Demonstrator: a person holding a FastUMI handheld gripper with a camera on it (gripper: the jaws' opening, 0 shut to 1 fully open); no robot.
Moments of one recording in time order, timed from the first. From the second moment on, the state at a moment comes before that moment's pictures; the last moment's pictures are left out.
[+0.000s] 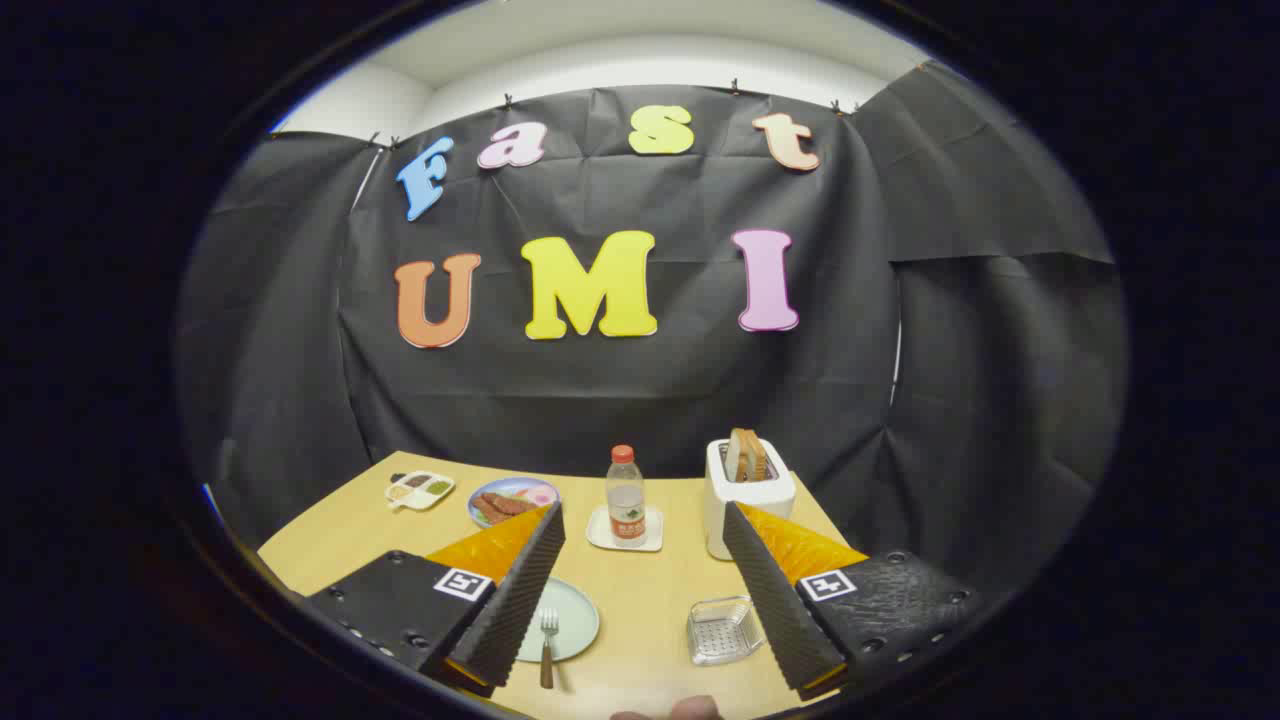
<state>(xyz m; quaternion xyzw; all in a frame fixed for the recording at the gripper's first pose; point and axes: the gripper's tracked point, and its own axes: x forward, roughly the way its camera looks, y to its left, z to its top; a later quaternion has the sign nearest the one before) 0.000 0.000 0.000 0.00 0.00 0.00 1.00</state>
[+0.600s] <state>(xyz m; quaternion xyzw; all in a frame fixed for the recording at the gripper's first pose) -0.001 0.026 0.009 -0.01 -0.01 0.03 1.00</state>
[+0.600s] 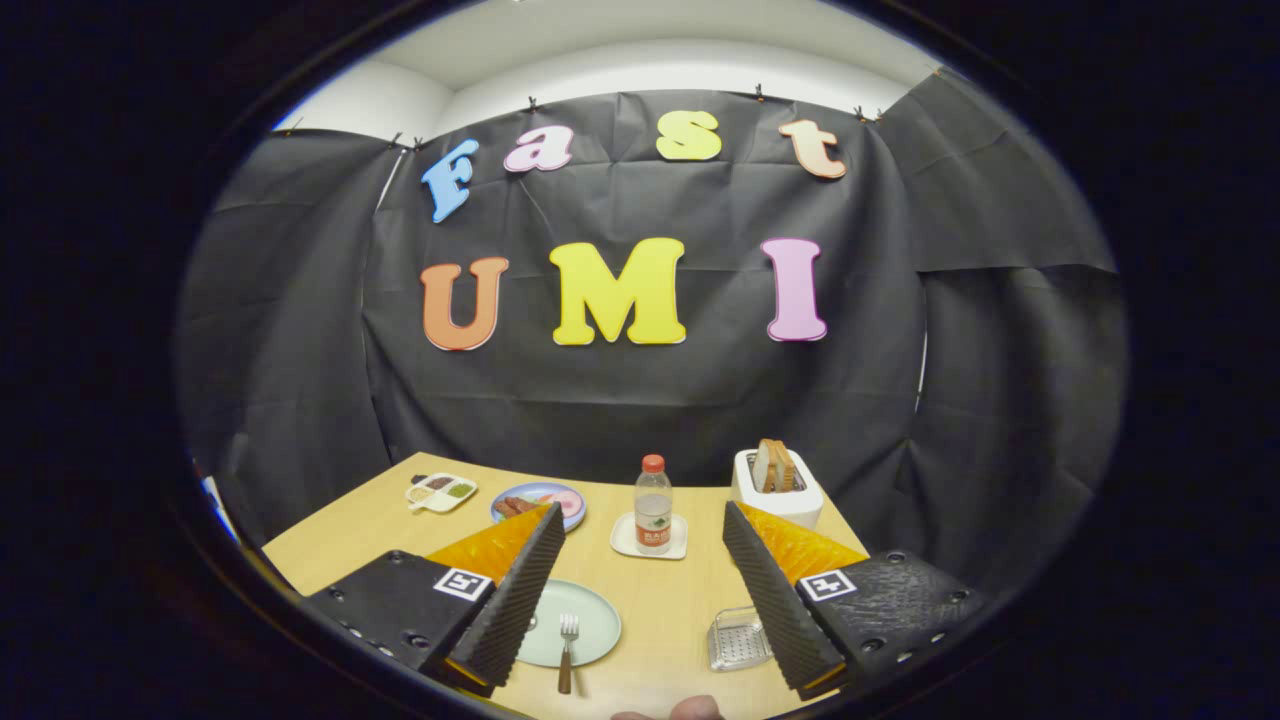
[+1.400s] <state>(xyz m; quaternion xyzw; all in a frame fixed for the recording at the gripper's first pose) 0.002 0.060 -0.066 -0.06 0.12 0.08 0.99</state>
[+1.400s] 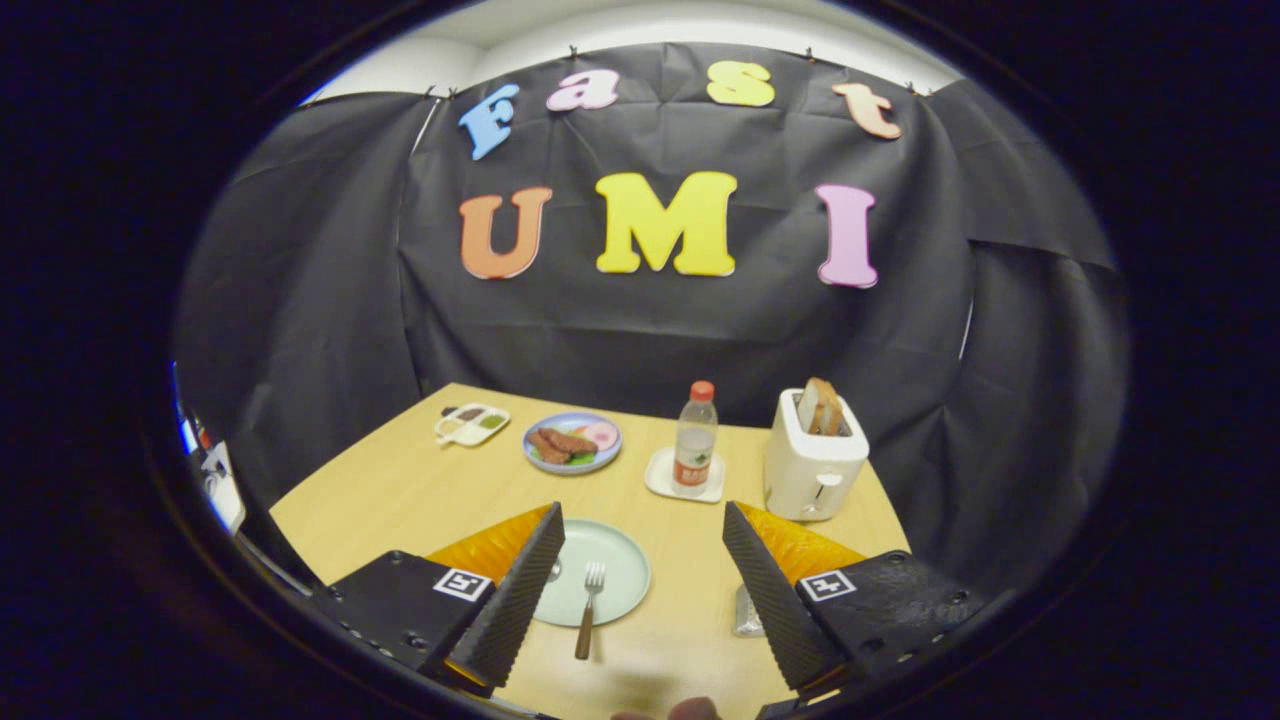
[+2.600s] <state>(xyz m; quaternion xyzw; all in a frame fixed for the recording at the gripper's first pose) 0.030 0.087 -0.296 -0.06 0.38 0.06 0.92</state>
